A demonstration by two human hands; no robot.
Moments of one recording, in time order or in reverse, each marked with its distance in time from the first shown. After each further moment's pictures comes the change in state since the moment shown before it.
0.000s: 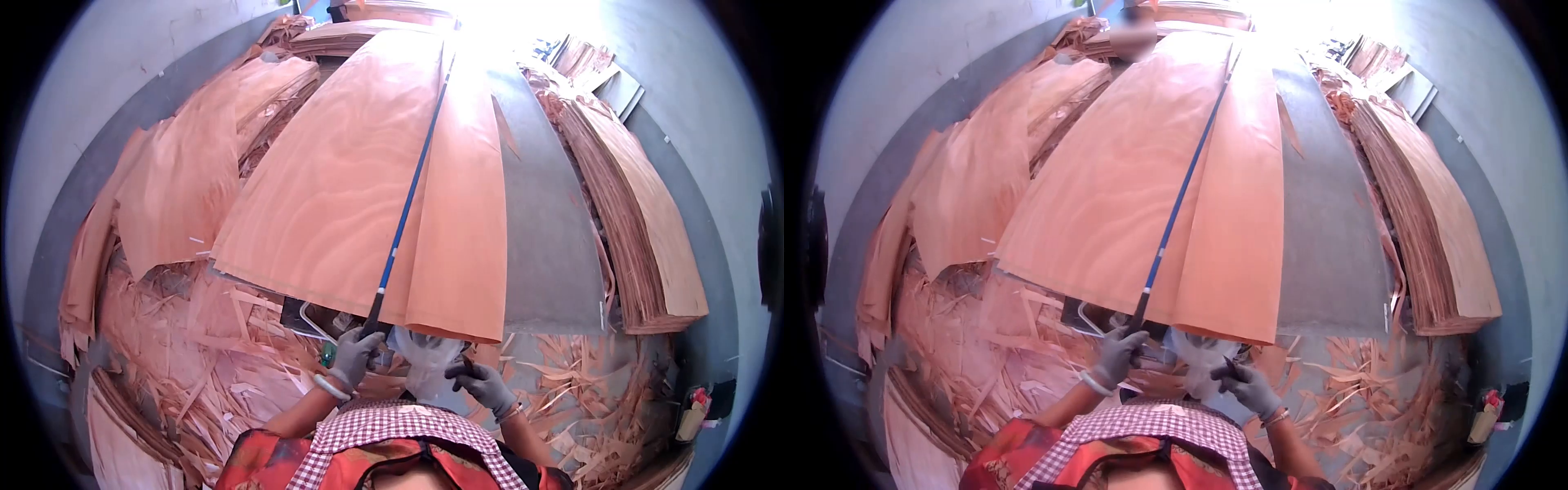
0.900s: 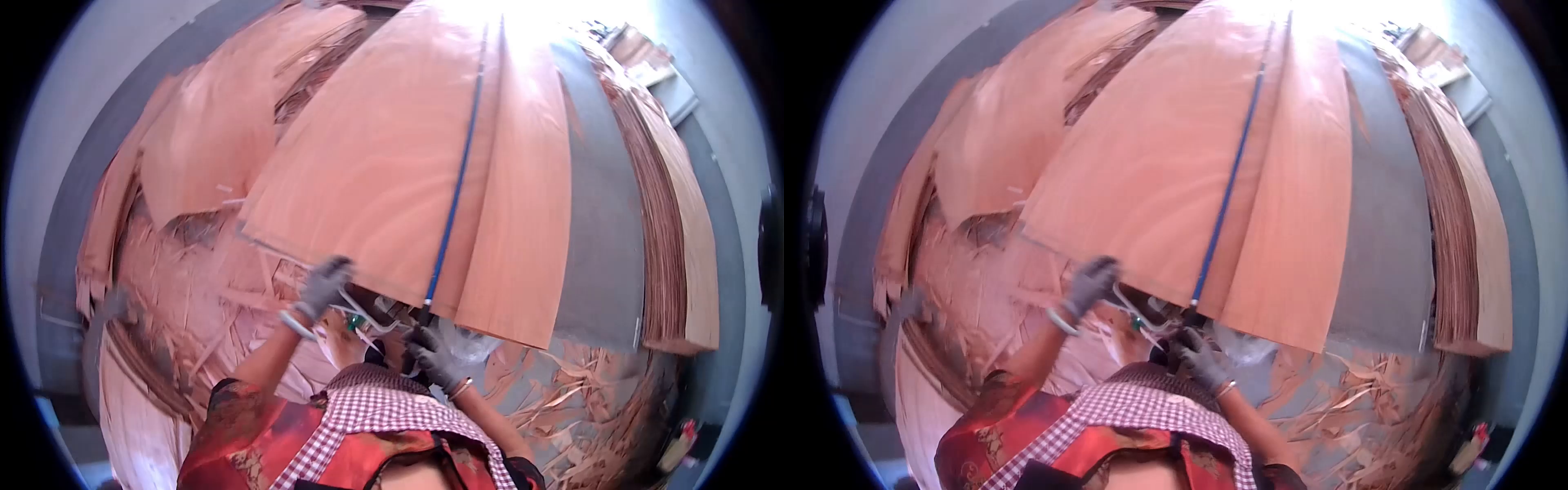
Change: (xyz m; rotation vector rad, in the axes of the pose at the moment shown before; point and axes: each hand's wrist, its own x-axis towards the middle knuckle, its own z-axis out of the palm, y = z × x) left_hand 0.107 0.025 -0.168 0.252 0.136 0.177; right_hand 0.146 0.018 0.135 -0.213 -0.031 -0.045
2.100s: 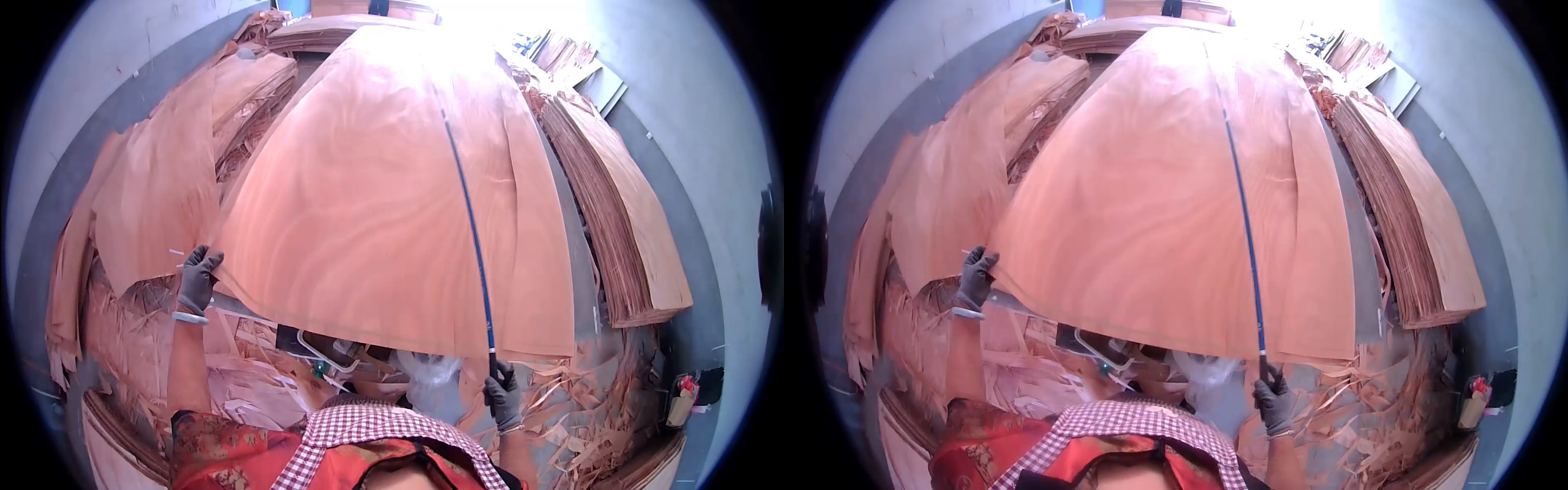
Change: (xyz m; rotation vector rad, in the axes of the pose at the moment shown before) left_hand 0.078 0.108 -0.144 -0.304 0.106 0.173; right_hand -0.144 0.017 -0.124 0.429 0.796 0.116
